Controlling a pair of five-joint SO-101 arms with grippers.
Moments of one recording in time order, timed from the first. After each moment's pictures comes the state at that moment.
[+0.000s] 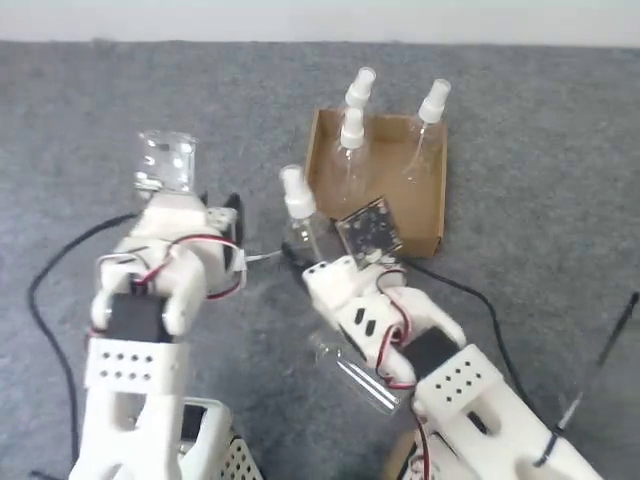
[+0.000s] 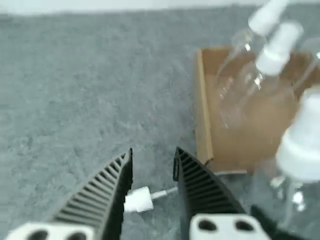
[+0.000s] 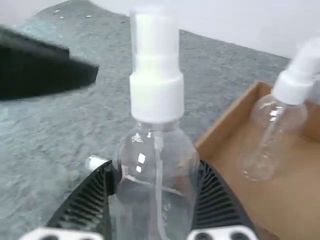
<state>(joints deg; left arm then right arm) 0.6 -54.3 53.2 55.1 4.5 -39.2 -53.4 70.5 15.3 -5.3</state>
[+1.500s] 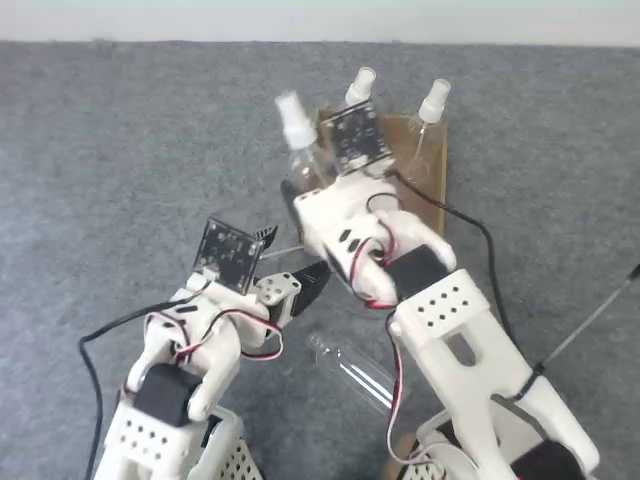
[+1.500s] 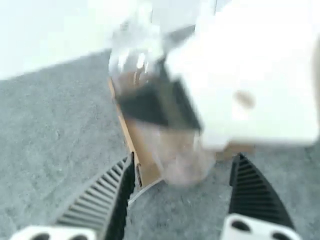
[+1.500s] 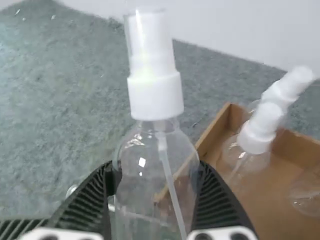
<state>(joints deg) 17.4 -83.6 73.7 50.1 2.2 -35.4 -30.3 36.0 33.3 -4.5</state>
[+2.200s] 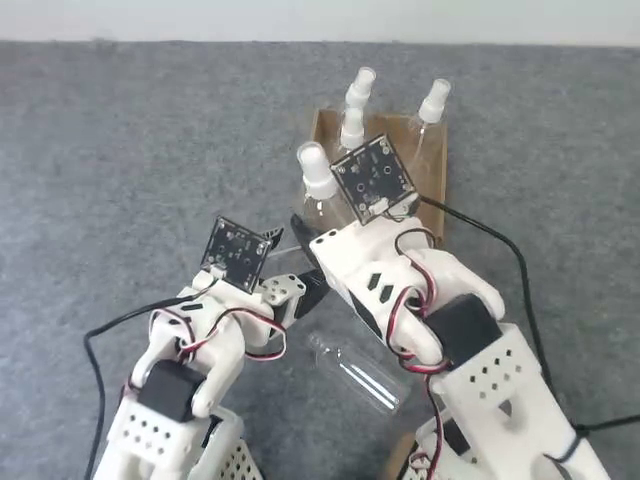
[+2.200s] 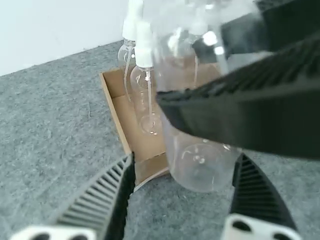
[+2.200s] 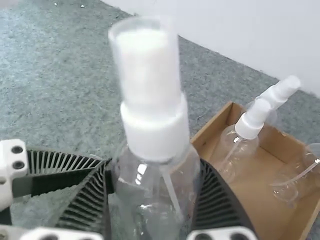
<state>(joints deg) 17.7 -80.7 73.7 49.4 1.6 -37.5 -49.1 35.0 52.9 1.1</state>
